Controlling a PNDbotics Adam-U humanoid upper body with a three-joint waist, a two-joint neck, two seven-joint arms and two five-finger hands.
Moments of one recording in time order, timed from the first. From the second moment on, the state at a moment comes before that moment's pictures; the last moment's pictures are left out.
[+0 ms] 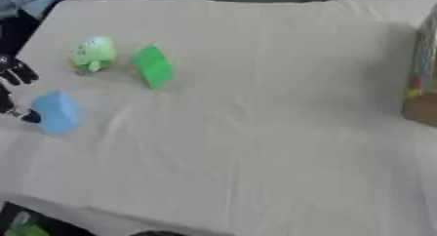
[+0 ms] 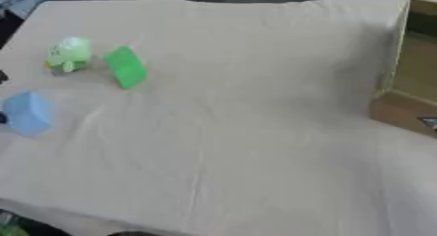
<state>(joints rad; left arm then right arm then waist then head) -0.62 0.99 -0.29 -1.27 -0.31 0.36 -0.71 -0.30 -0.56 -0.15 -1.98 -0.24 0.22 -0.20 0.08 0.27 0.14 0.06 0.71</state>
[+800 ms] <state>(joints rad) -0.69 0.90 -0.31 -1.13 -0.49 0.32 -0.78 -0.31 -0.56 -0.14 -1.98 -0.24 0.22 -0.19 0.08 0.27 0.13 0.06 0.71</state>
